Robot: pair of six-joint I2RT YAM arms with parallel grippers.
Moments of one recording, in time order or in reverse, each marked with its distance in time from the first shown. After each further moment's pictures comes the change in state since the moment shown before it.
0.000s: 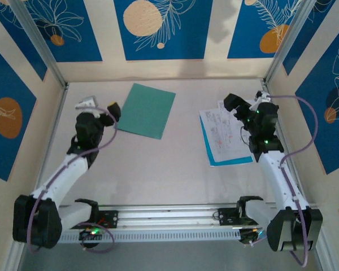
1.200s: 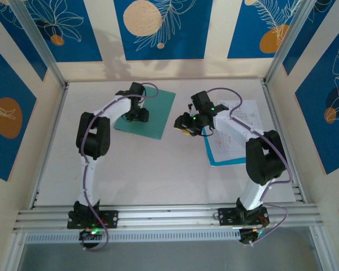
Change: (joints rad) left arm -0.141 1.096 1.075 -0.995 0.122 0.206; right arm 0.417 0.667 0.436 -0.498 -0.216 0.082
